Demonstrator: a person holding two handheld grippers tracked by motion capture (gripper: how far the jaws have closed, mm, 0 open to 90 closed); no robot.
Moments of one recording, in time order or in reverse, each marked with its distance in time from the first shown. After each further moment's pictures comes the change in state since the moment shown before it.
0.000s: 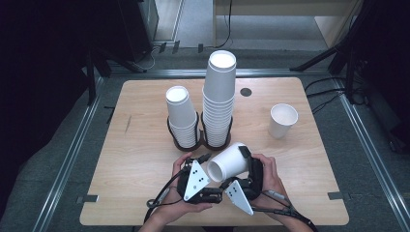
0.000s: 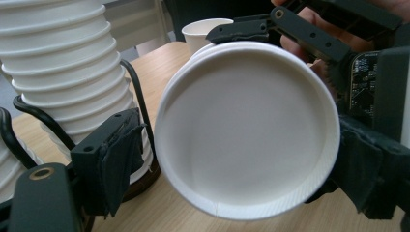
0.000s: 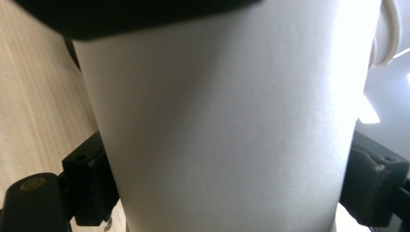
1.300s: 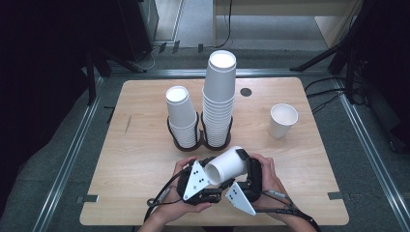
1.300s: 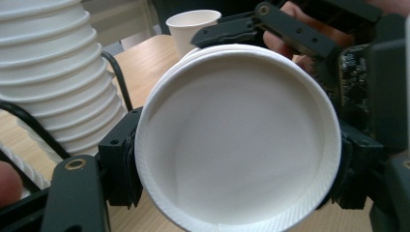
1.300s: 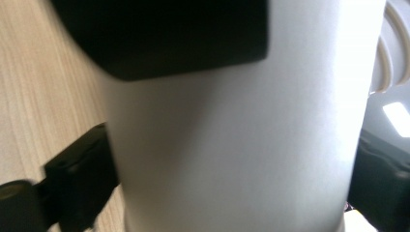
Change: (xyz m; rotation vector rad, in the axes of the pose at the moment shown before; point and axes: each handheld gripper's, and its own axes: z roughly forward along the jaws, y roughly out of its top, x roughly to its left) left arm 0.002 -0.002 0.000 0.027 -0.047 0.000; right arm 0.001 0.000 -0.003 -0.038 0.111 0.014
